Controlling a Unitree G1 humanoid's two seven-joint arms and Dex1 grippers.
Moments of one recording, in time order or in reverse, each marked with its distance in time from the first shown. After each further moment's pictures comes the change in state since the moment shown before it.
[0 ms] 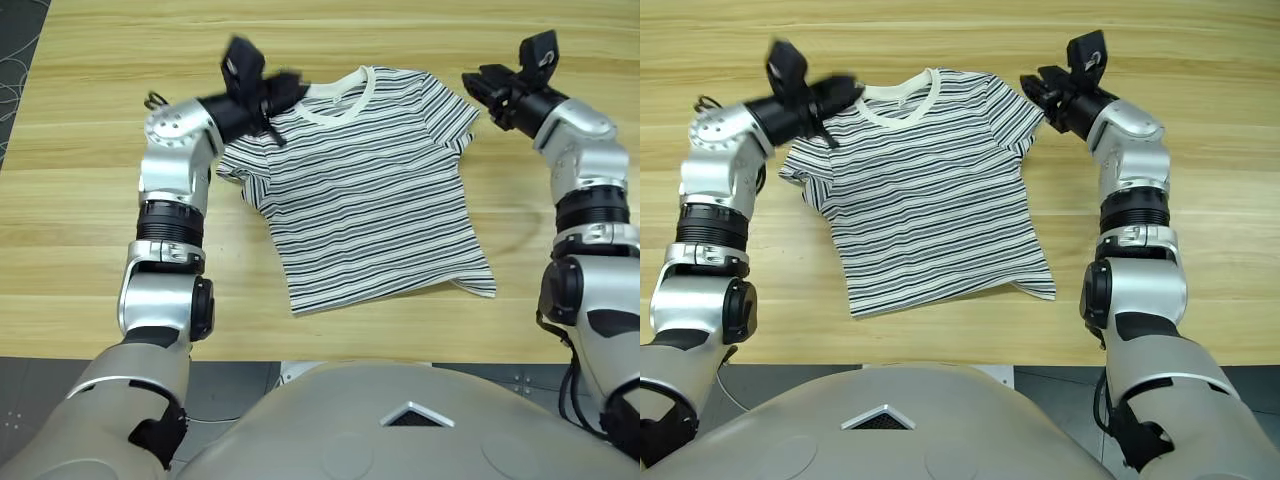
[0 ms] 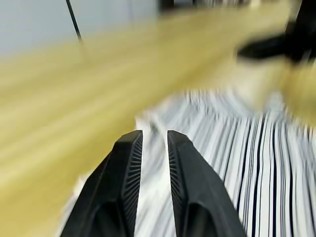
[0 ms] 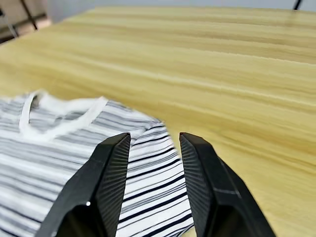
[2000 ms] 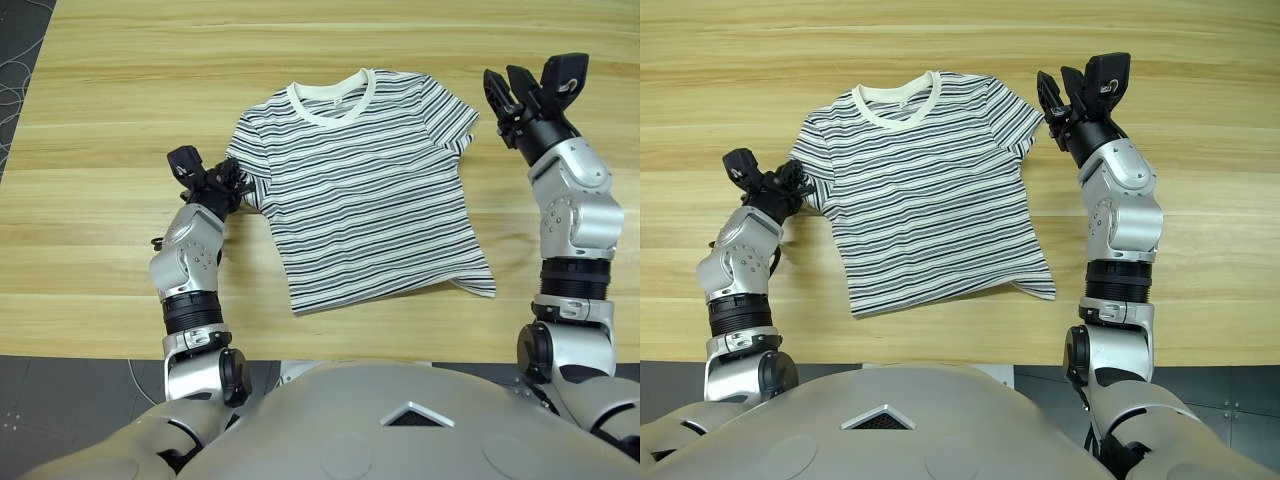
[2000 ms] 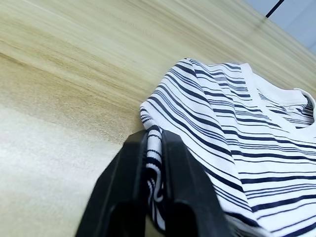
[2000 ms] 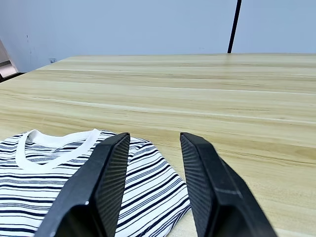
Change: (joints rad) left arm 0.438 -0.184 0.262 -0.222 -0.132 0.342 0.641; right arm 0.388 0.082 -0.002 -0.721 0.078 0.145 -0.275
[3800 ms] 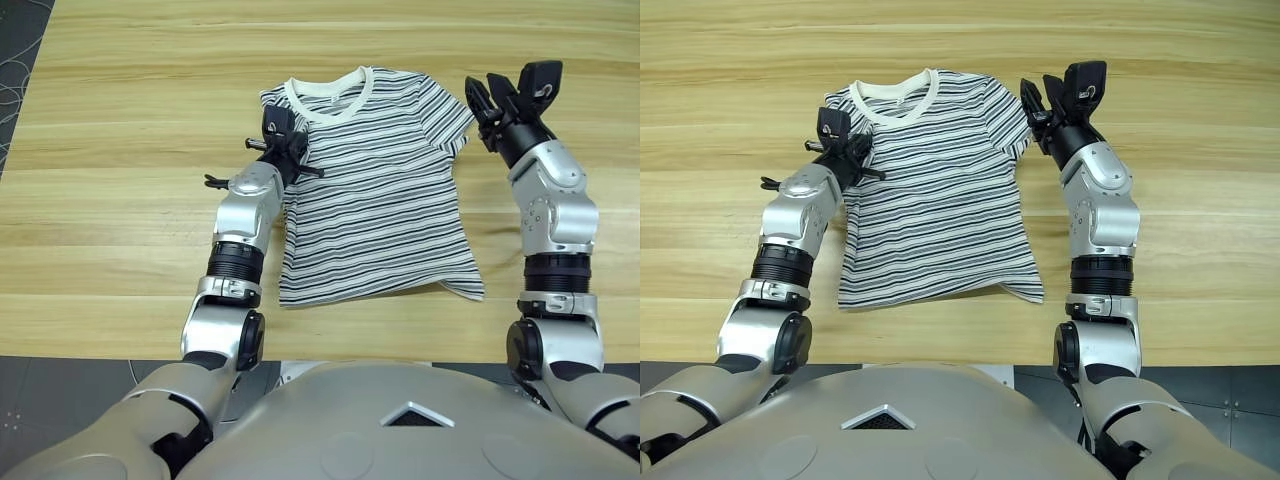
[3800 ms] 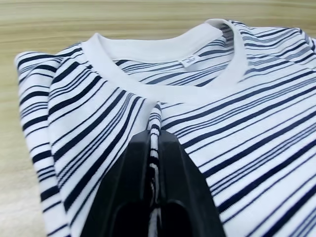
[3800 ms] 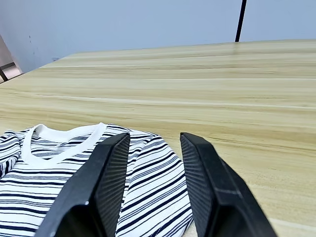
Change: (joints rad) left arm -0.274 -0.049 -0.354 0.297 0.311 -0.144 -0.053; right arm -0.024 0.053 0.025 0.090 -0.010 -0.047 -0.017
